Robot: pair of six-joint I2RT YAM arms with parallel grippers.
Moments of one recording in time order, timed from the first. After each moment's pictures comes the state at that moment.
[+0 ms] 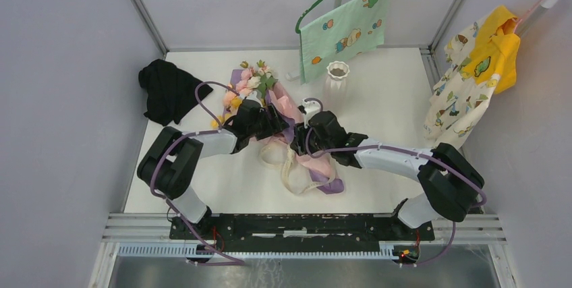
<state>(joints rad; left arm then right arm) -0.50 1.64 0.72 0.29 0.10 -0.76 0.84 1.49 0.80 0.06 0.01 0.40</state>
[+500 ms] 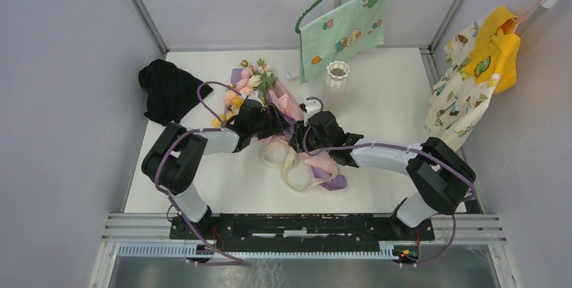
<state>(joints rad) -0.50 1.70 0.74 0.32 0.10 -0.76 0.83 1.58 0.79 0.21 0.01 0.46</state>
